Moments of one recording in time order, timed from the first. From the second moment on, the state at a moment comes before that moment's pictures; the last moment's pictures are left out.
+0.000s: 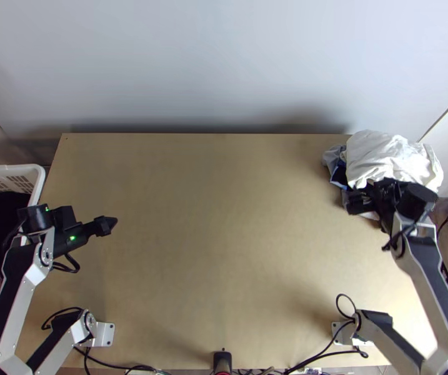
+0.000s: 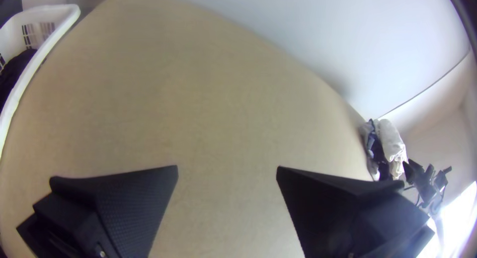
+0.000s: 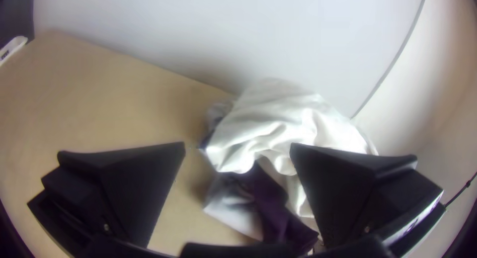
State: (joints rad) left arm 0.27 0.96 0.64 -0.53 0.48 -0.16; right arm -0.12 1.01 0.69 -0.09 -0.06 -0.41
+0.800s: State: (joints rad) left arm 0.31 0.41 0.48 -0.55 0.46 -0.17; right arm 0.04 0.29 0.46 -0.50 -0.06 0.01
